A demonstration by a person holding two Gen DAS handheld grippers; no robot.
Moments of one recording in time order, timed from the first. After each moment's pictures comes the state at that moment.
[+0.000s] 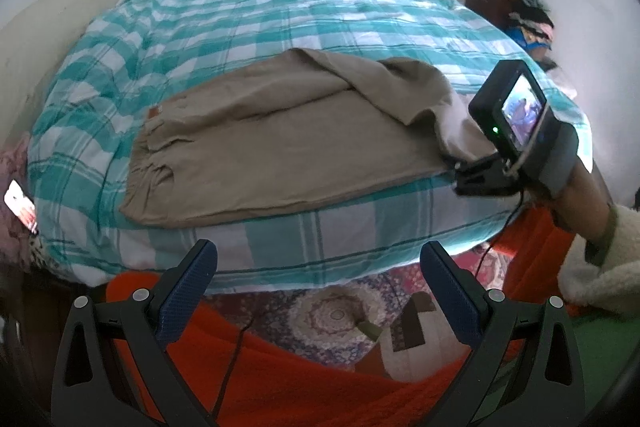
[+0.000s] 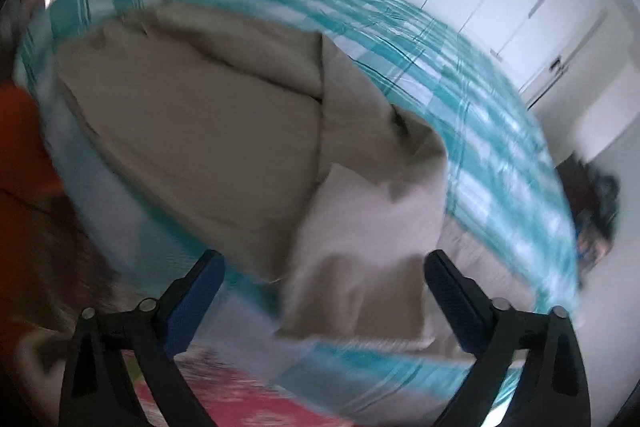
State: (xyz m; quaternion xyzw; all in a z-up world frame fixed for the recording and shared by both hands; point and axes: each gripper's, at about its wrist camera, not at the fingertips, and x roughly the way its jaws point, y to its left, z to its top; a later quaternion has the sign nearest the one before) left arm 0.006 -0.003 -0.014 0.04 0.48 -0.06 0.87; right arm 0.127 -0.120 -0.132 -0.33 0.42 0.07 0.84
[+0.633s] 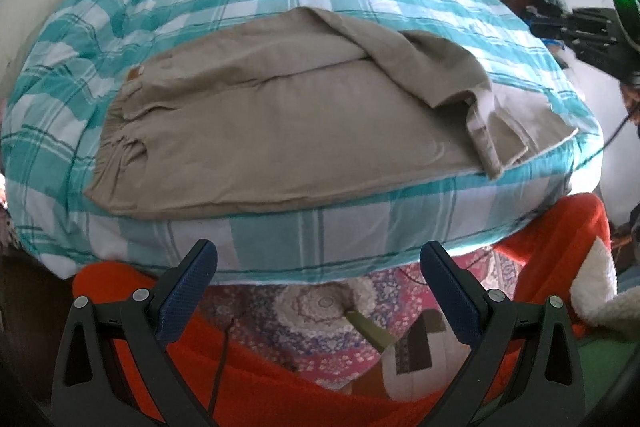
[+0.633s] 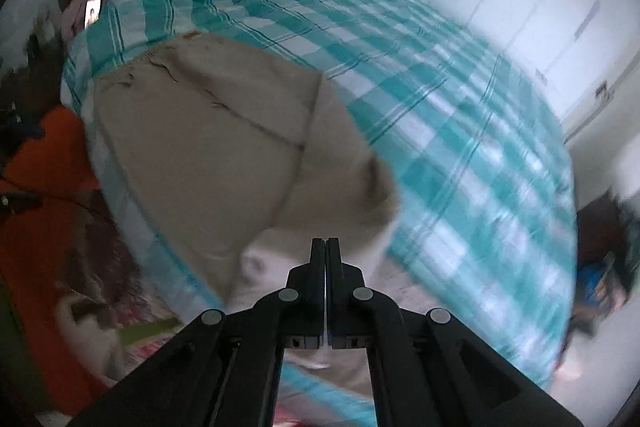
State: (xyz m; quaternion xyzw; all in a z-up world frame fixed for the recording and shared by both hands) left arm 0.065 0.006 -0.058 0.00 0.54 -0.06 0.84; right arm 0.189 -0.164 0.010 -0.34 0.43 0.17 0.82
